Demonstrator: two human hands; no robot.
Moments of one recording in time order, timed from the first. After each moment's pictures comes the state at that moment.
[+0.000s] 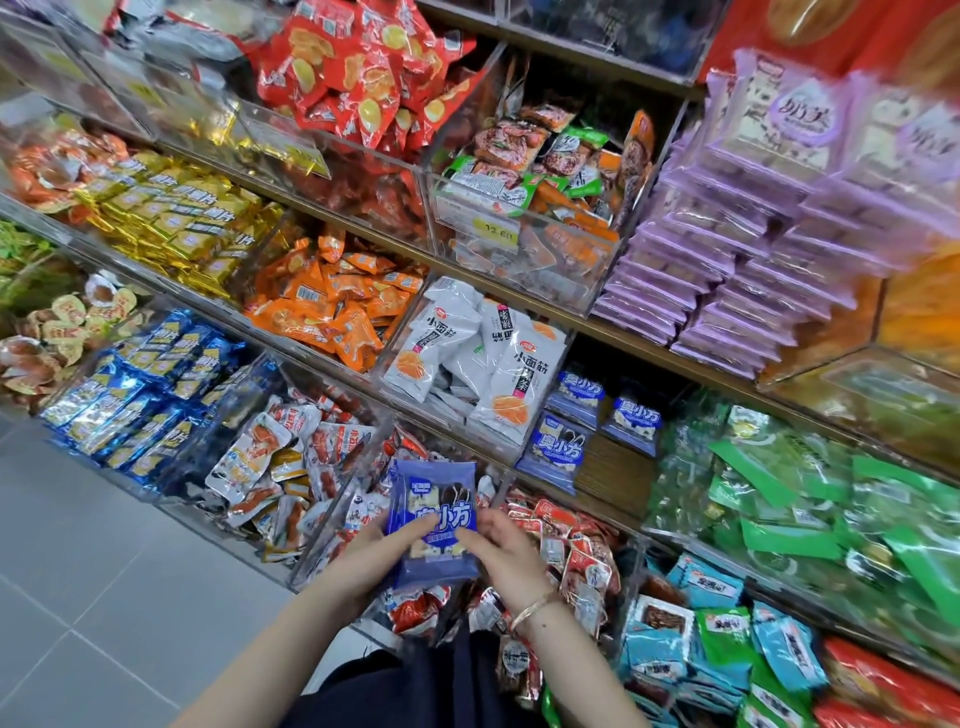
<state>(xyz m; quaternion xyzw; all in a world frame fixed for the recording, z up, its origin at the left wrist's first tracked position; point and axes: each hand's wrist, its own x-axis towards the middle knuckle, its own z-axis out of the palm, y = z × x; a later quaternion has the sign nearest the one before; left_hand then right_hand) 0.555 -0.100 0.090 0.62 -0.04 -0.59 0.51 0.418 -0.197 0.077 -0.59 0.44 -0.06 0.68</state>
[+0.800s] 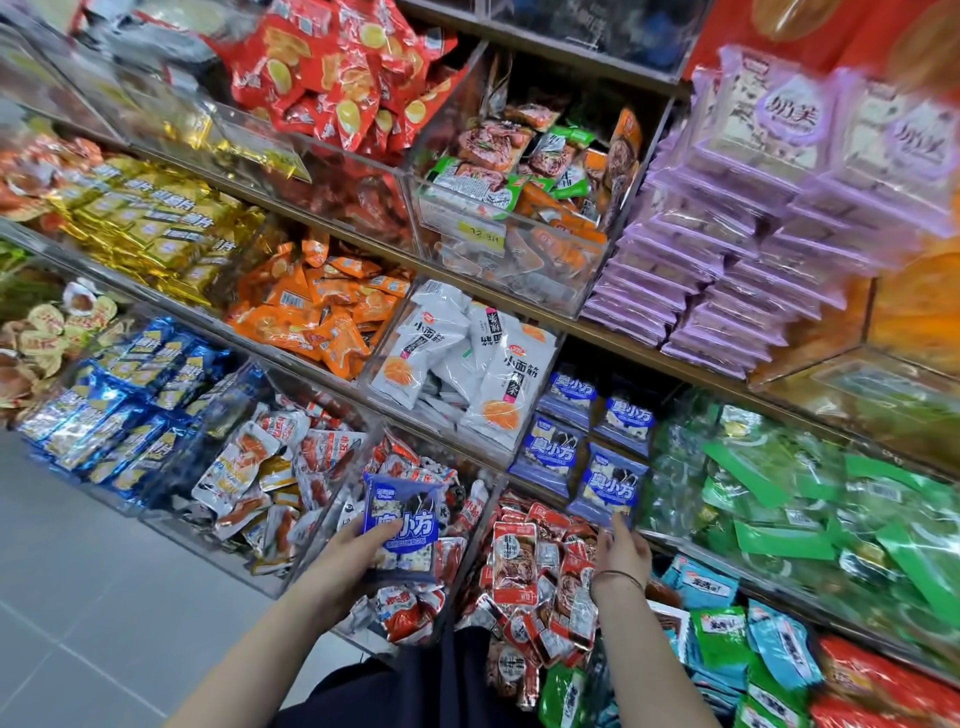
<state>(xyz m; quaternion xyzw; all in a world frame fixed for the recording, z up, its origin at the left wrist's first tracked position) 0.572 -0.100 0.076 0.65 0.04 -0.57 0.51 0.345 -0.289 0.017 -0.12 0.68 -0.42 0.59</state>
